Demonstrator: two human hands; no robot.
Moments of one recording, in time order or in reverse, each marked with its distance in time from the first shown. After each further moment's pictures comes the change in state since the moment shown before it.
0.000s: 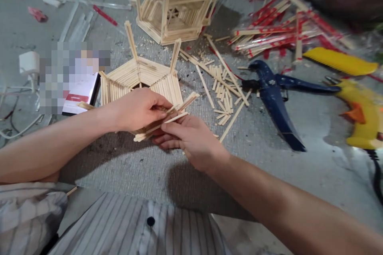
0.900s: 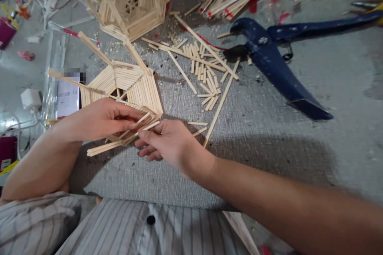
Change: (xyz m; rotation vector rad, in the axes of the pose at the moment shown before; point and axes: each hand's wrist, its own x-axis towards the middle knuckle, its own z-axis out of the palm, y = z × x) left_hand -0.002 0.003 -0.025 0.002 -0.380 -0.072; right_hand -0.010 -0.002 0.006 0.114 0.051 0.128
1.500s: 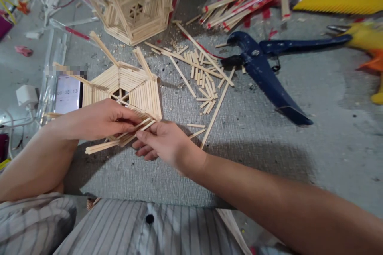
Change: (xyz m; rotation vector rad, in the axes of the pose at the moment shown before) left_hand -0.003 0.001 -0.005 0.092 -0.085 0.062; right_hand 0.003 0.001 0.004 -0.106 -0.024 0.003
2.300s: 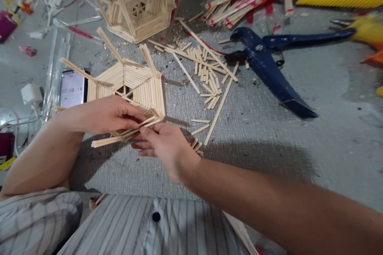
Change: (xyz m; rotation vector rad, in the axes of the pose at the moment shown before) left_hand 0.001 -0.003 -0.003 0.016 -0.058 0.036; right_hand -0.004 0.011 0.020 0.253 0.075 -0.013
